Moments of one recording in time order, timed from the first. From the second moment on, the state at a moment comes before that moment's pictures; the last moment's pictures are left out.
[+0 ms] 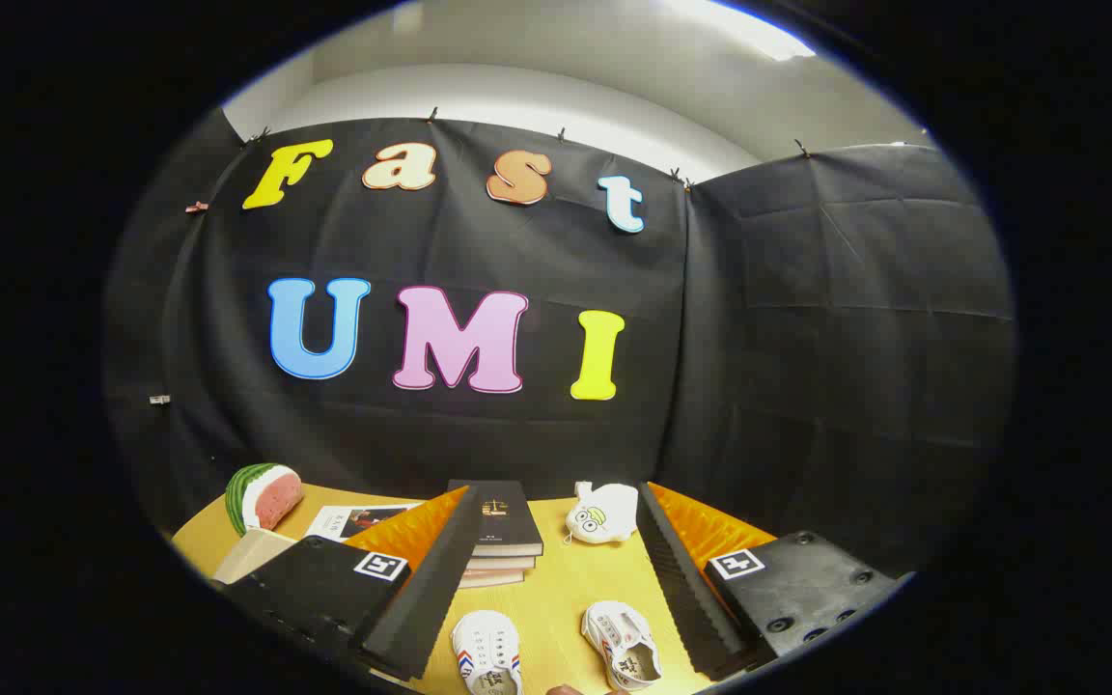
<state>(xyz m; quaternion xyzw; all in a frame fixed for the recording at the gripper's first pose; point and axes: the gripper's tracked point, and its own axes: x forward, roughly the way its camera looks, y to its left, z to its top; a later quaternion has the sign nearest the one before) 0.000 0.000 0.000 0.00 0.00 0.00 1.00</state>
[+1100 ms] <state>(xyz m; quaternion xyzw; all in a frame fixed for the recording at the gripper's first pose) -0.014 0.021 -0.026 0.02 0.04 0.04 1.00</state>
